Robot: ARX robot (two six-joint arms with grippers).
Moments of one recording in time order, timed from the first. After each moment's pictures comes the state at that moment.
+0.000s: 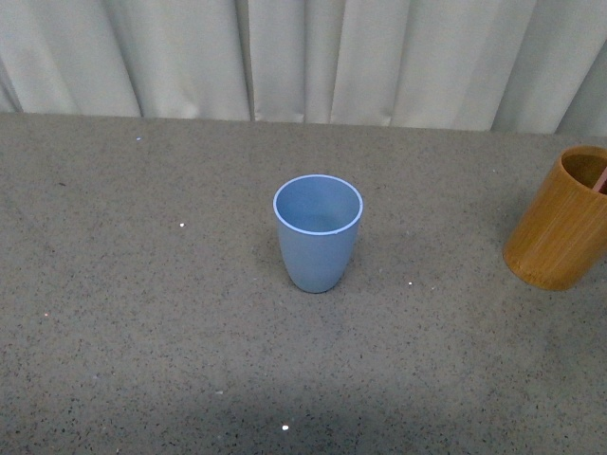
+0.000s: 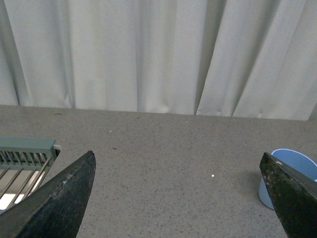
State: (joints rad) left arm 0.00 0.00 0.02 0.00 0.00 -0.01; right arm -0.06 1.85 0.79 0.67 0.25 0.12
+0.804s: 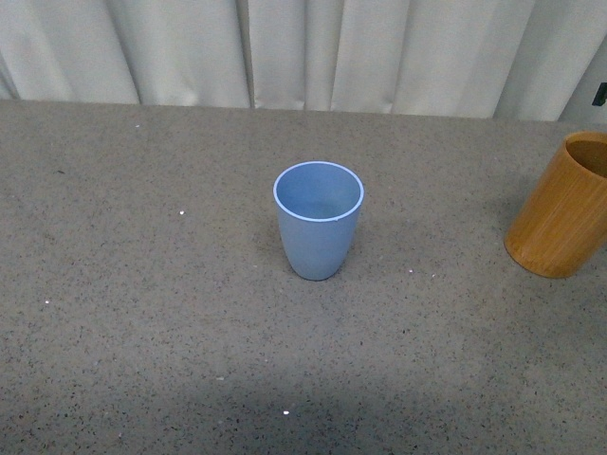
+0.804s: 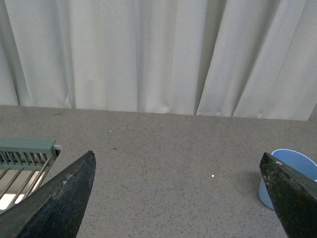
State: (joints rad) left arm 0.00 0.00 0.02 0.00 0.00 -0.01; right arm -0.03 1.92 0.80 0.71 0.26 0.12
